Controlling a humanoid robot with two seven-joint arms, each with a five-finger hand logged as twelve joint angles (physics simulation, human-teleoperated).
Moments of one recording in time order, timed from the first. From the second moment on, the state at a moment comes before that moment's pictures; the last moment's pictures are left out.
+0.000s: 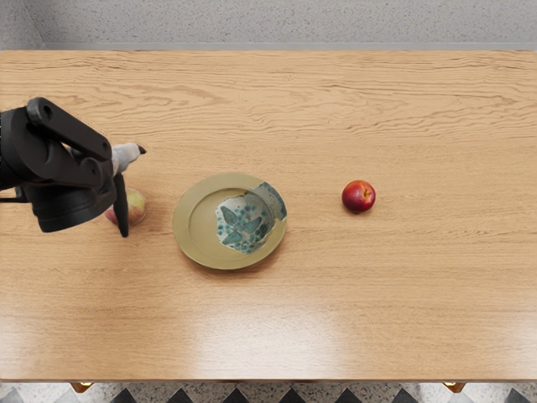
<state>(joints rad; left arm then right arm) -2.01 0.11 1.23 -1.58 -0.22 0.44 0.15 -0.12 0.00 0.09 0.18 -0.01 0.09 -0.02</state>
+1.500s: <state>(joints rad) -1.85 0.04 1.24 -1.49 -0.26 0.55 0.15 -0.12 0.00 0.09 0.18 -0.01 0.09 -0.02</state>
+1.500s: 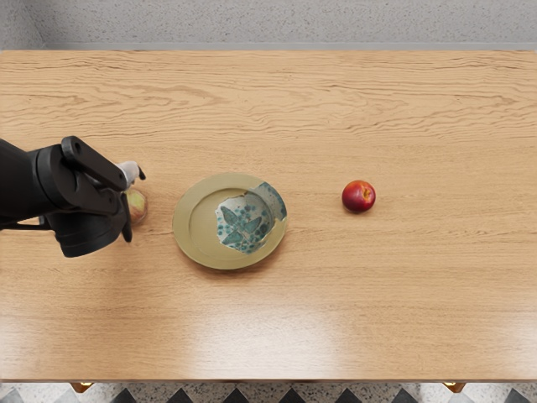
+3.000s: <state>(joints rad) -2.11 0.35 1.14 -1.52 -0.33 -0.22 0.15 -0.12 0.00 0.09 0.18 -0.01 0.09 -0.02</state>
